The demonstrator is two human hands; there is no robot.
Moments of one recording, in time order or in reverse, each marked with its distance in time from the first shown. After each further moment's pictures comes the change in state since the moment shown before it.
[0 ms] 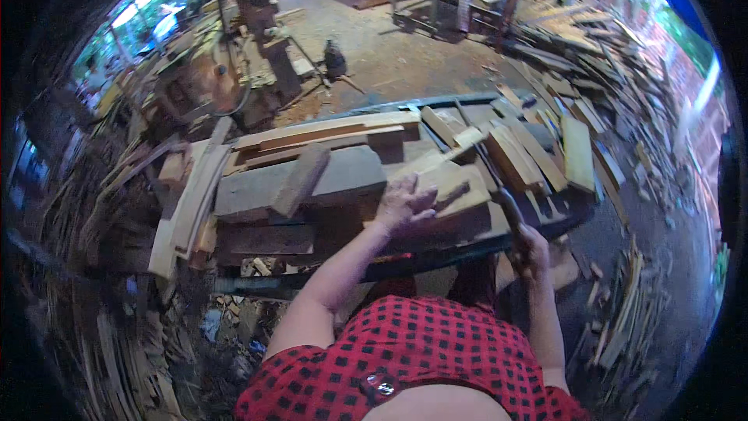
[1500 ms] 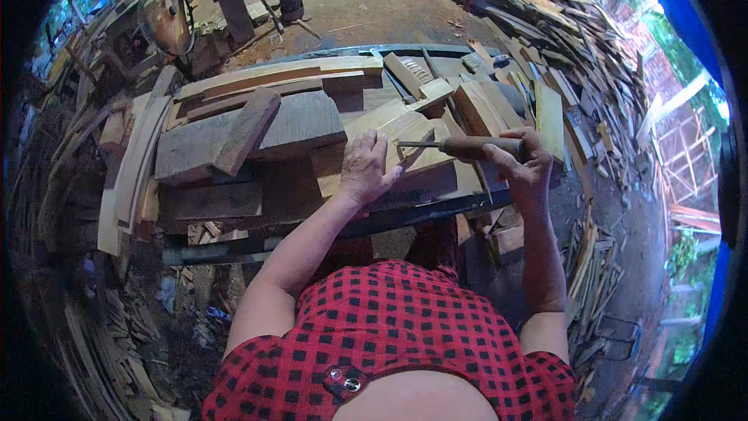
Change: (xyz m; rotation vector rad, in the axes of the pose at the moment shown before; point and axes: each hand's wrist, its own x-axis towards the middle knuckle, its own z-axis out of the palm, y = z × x) left_hand -0.005 0.032 -0.003 -0.051 0.205 -0.162; right_hand -0.035 -0.125 0.112 -0.714 -0.078 -0.592
